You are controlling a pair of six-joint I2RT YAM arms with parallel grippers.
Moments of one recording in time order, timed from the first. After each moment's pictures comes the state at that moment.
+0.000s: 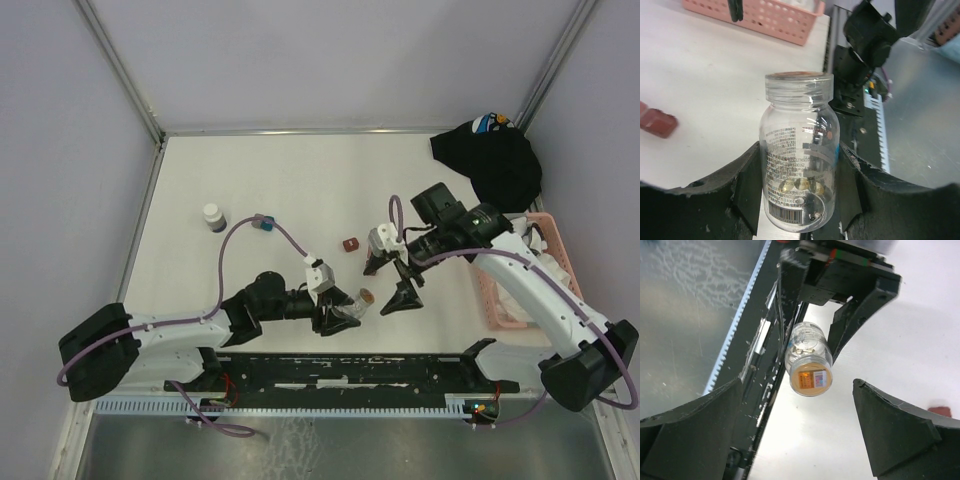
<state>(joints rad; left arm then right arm) -1.04 1.15 0.36 0.68 0.45 -0.22 0.56 1.21 1.21 -1.18 -1.05 -1.09</state>
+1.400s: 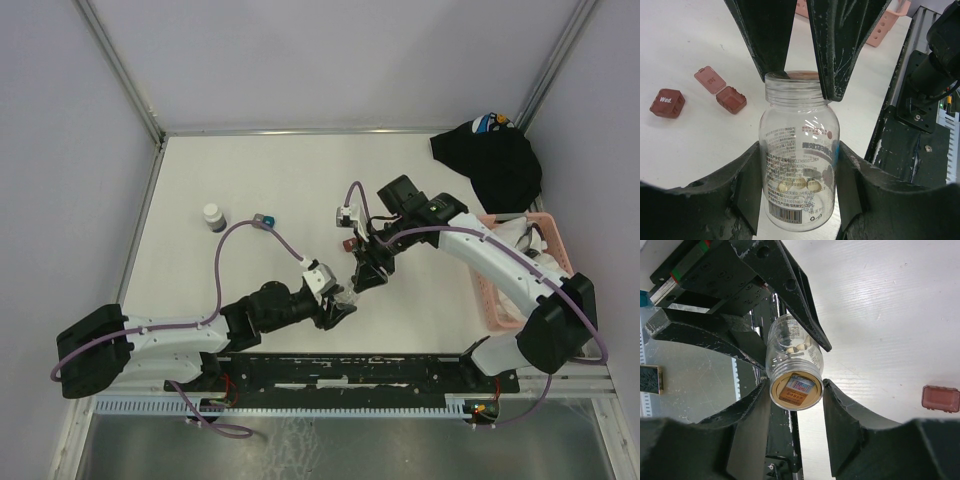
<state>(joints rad) -1.14 1.10 0.35 0.59 -0.01 -0.14 0.63 1.44 1.26 -0.94 -0.83 -0.43</state>
